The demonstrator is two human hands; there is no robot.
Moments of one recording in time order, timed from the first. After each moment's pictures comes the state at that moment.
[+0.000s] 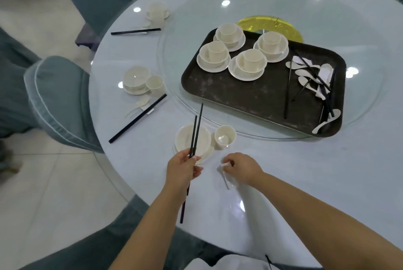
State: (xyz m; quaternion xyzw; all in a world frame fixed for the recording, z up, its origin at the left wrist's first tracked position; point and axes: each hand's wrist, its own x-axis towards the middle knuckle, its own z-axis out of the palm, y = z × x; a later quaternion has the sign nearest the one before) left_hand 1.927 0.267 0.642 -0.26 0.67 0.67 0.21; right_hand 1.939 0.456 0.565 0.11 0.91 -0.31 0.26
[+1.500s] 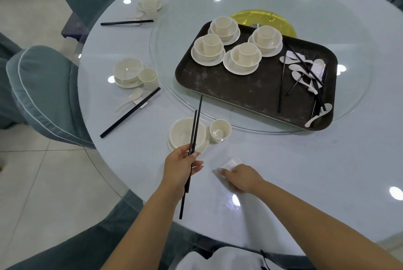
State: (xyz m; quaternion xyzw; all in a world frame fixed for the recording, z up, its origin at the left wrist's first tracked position) left_hand 1.934 0.265 0.633 -0.25 0.61 0.71 0.23; right_hand 1.977 0.451 0.566 0.21 0.85 -0.31 0.37
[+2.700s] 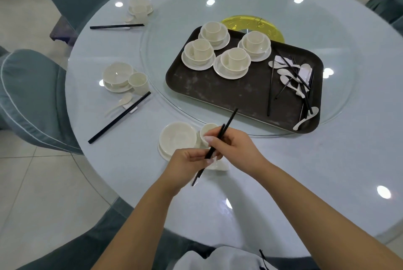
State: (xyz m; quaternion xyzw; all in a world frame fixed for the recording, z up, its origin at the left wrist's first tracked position) left_hand 1.925 0.284 0.644 0.04 0.66 0.67 0.33; right_hand 1.947 0.449 0.692 0.07 0.78 -0.62 0.08
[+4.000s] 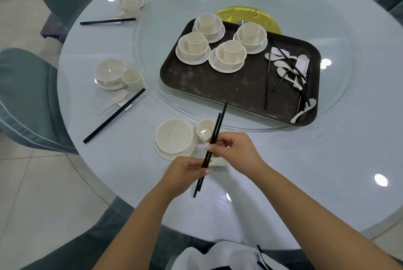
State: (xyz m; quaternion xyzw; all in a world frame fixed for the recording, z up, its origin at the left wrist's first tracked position) left_hand 1.936 0.278 0.614 0.06 0.72 0.58 0.36; right_hand 1.957 0.455 0.665 0.13 0.76 -0.63 0.07
